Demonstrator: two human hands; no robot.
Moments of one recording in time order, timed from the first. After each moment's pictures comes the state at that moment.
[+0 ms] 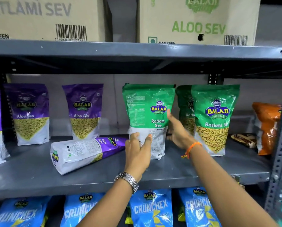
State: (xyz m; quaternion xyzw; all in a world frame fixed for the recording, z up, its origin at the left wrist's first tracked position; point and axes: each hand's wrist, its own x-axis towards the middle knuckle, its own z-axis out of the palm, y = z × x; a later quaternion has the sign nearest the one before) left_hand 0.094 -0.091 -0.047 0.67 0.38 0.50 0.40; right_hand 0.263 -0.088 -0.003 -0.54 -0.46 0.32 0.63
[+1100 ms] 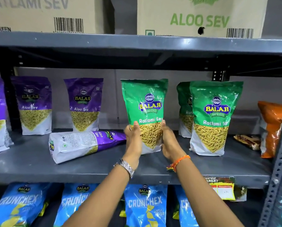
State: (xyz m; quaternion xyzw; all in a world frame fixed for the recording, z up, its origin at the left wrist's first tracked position) left_hand 0.123 -0.082 -0.044 0.53 0.31 0.56 0.56; right_hand 0.257 -0.054 -0.057 -0.49 -0.34 0.38 0.70
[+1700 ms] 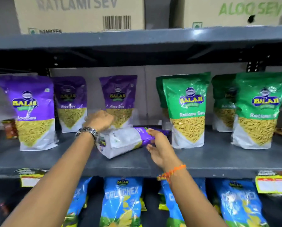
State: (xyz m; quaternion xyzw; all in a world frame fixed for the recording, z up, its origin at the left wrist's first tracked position) left_hand -0.132 0.052 0.015 0.70 0.61 0.31 0.19; right_hand 0.034 -0.045 -0.062 -0.46 -0.29 0.45 0.71
